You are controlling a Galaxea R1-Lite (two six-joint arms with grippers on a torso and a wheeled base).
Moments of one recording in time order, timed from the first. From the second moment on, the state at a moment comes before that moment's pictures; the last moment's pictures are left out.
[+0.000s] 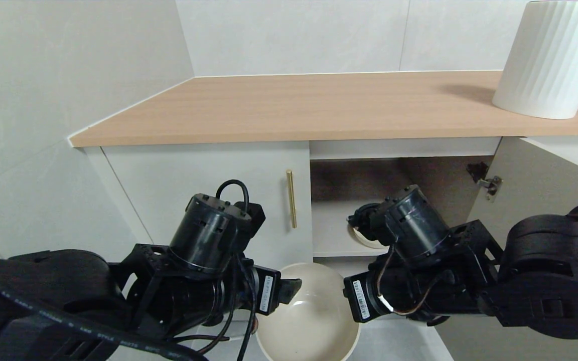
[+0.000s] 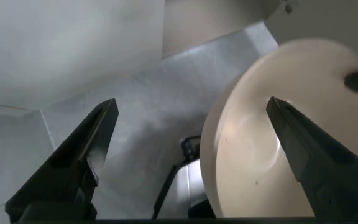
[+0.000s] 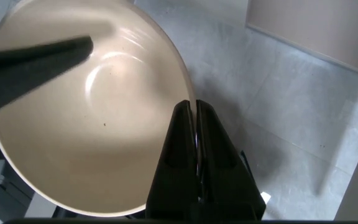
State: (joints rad) left arm -0.74 1.70 -0.83 -0.14 0.20 -0.33; right arm 0.86 1.81 -1.09 0.07 -0.09 0.42
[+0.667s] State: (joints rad) left arm -0.72 1.68 -0.84 -0.20 0.22 -0.39; right arm 0.64 1.92 -1.08 -0.18 -0.19 0.44
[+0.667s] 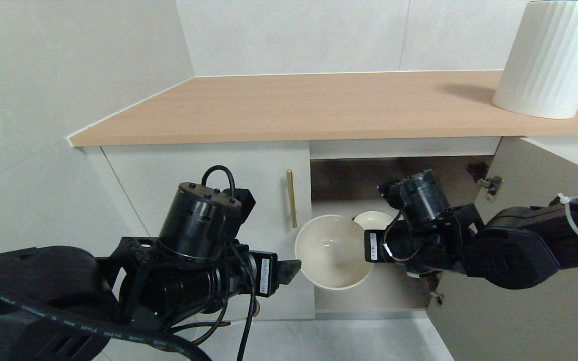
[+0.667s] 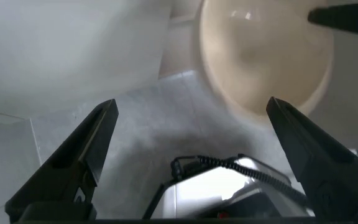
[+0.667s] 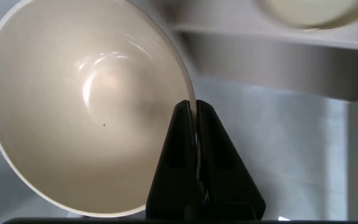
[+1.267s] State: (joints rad) left arm -0.72 1.67 -0.84 -0.20 0.22 -0.39; right arm 0.46 2.07 -1.09 -0.45 -0.27 0.46
